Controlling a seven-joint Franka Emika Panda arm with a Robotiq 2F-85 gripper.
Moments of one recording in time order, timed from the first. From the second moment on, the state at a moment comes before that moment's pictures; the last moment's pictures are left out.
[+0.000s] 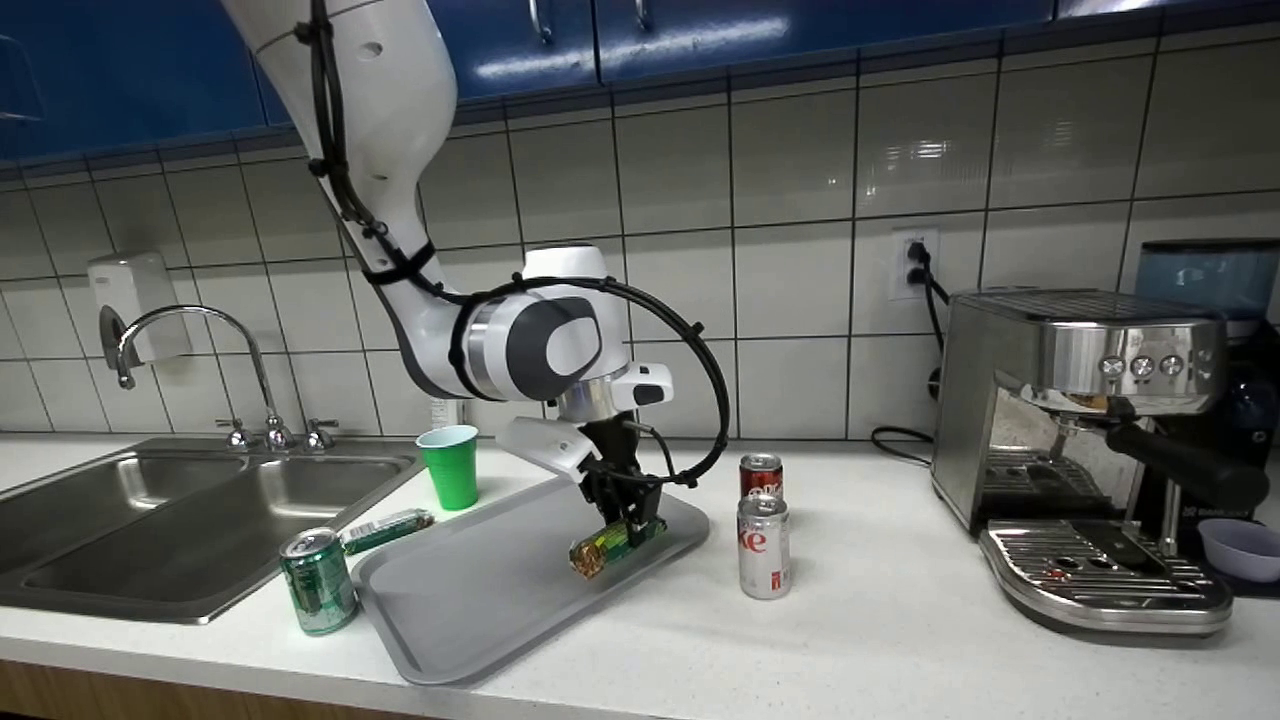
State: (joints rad) arm -0.13 0.43 -0.16 -2.28 0.05 2.85 0.17
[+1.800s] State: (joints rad) arm -0.15 0.47 -0.08 -2.22 0.07 2.85 0.07
